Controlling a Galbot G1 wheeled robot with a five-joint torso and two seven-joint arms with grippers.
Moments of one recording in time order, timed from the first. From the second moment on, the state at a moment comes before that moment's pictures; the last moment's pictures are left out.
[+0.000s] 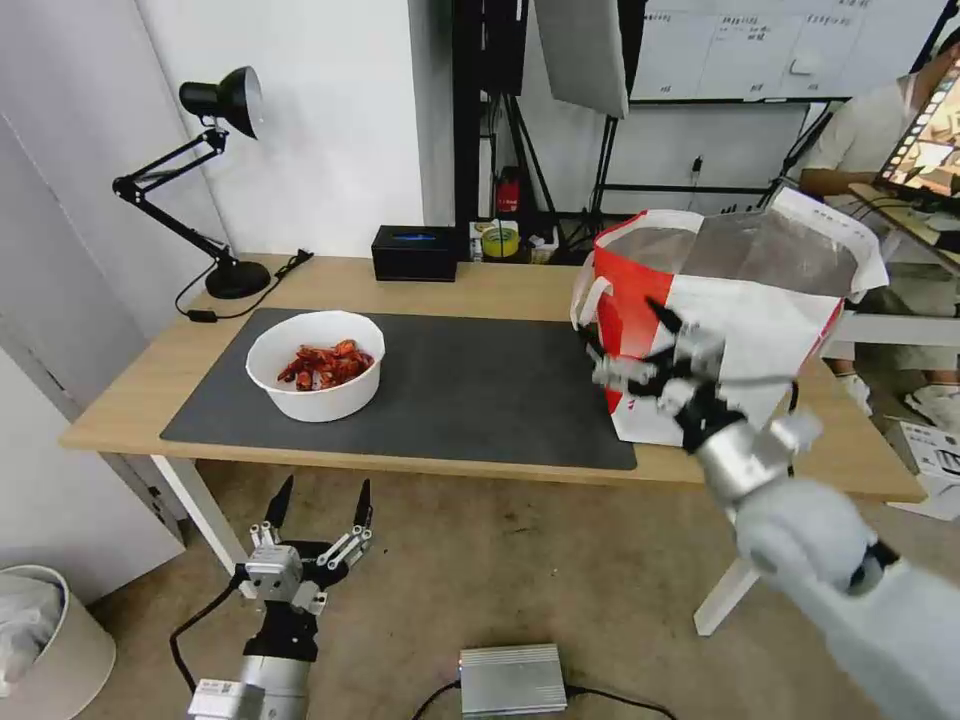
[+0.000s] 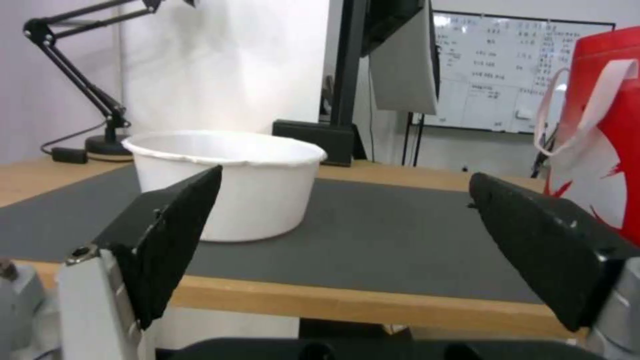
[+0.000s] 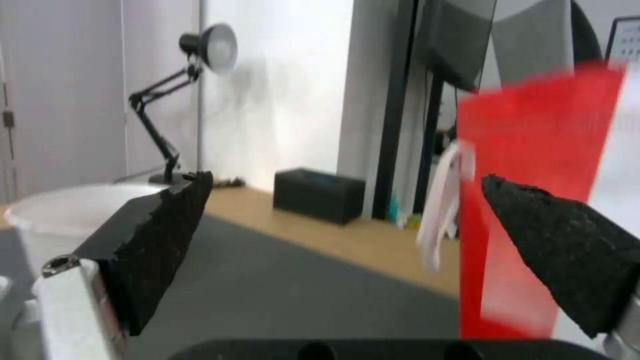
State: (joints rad) left arm 1.80 -1.30 -0.46 -2.18 -0.21 -0.37 -0.11; right arm -1.23 0.77 0.26 2.11 0.60 0.16 0.08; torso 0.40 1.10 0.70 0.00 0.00
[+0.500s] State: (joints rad) left arm 1.79 -1.29 -0.46 -2.17 -0.22 -0.38 -0.13; right arm -1.50 0.91 0.25 2.06 0.34 0.26 0.17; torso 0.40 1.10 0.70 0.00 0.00
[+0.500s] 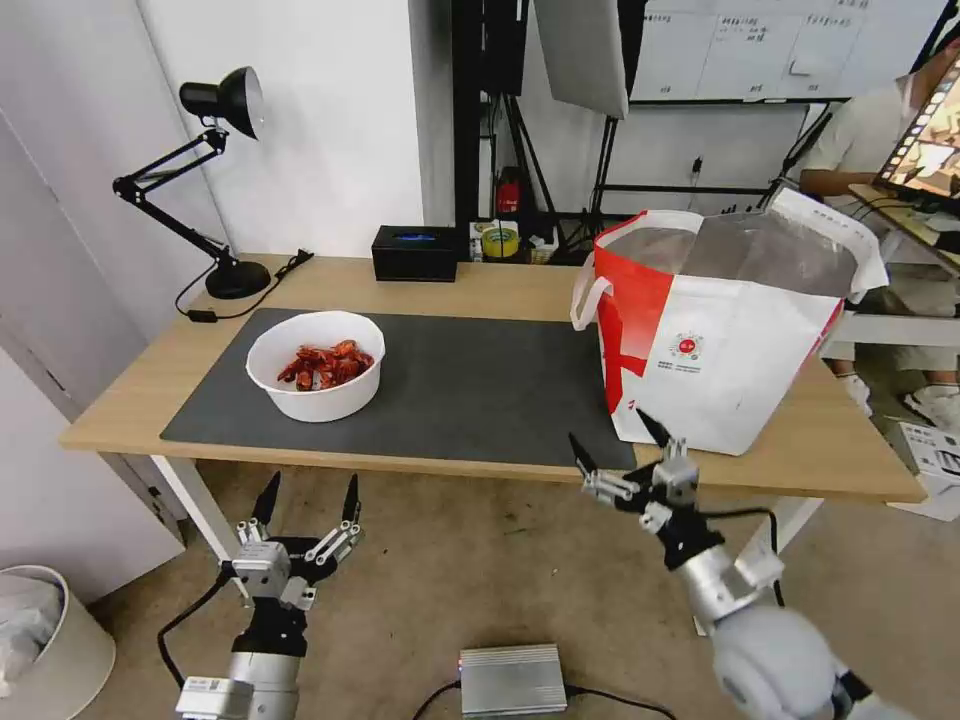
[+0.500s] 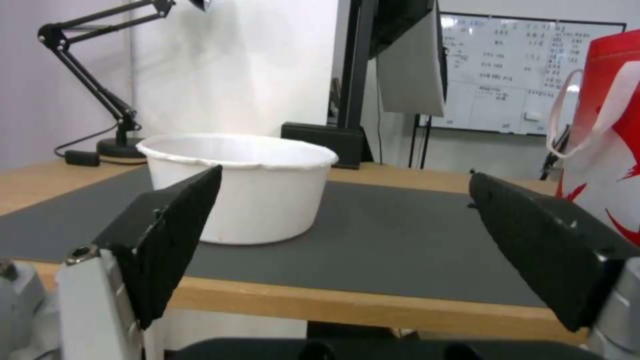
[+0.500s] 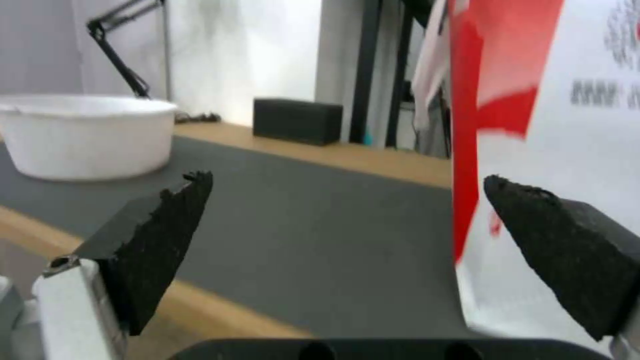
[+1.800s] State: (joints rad) left arm 1.58 -0.98 -0.65 -2.27 -0.67 -0.05 -0.26; right arm -1.56 0.96 0.23 2.04 0.26 0.27 0.24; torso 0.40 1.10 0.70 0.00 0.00
